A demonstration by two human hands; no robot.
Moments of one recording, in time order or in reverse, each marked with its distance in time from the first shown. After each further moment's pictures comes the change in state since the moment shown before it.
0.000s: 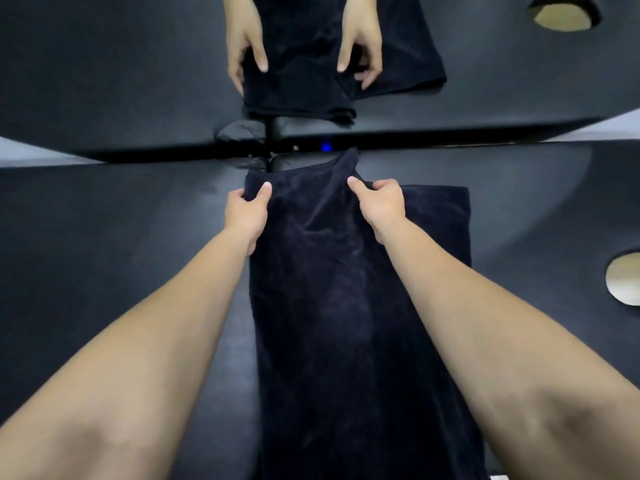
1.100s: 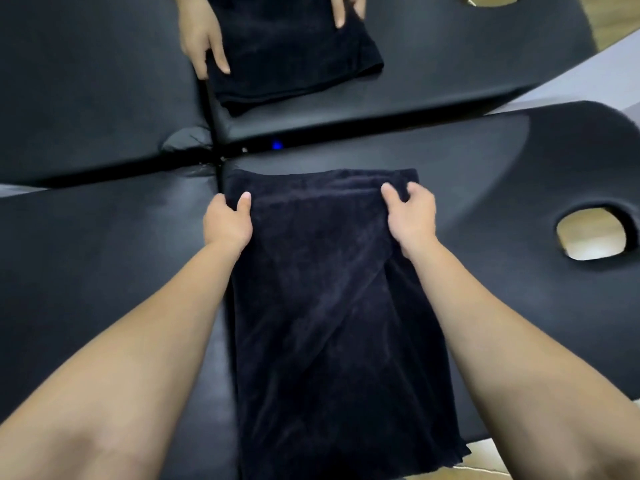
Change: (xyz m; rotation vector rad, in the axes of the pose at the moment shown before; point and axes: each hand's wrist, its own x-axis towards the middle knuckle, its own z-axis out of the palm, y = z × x) left_hand -0.015 -0.013 0.047 0.419 0.094 0.221; right_hand 0.004 0.076 -0.109 0.050 0.205 -0.238
